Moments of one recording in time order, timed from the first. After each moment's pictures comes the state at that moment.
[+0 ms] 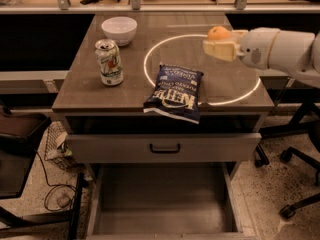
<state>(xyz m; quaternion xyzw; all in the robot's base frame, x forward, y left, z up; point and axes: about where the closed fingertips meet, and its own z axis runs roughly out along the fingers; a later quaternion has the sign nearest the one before) 0.651 -0.158 0.949 -0.32 0.71 0.25 0.58</state>
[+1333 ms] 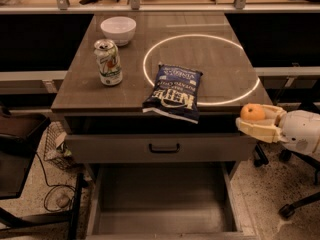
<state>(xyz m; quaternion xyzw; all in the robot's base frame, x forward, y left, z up) 0.500 -0.234 0.828 -0.35 0.68 0.30 0.57</state>
